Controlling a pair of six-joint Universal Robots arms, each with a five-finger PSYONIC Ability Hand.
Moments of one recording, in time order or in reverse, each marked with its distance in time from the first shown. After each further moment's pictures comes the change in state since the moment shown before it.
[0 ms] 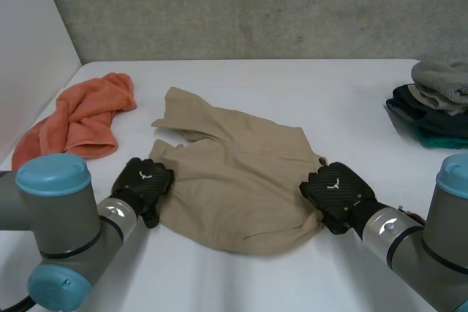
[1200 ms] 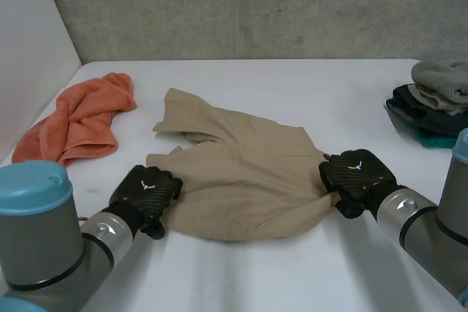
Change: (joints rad) left arm -0.051 0.210 -0.116 -0.111 0.035 -0.074; right arm -0.011 -0.061 -0.092 0.161 0.123 0.199; left_hand -0.219 -0.216 -0.206 -0.215 -0.104; right_hand 0.006 0.000 0.003 0.001 0.016
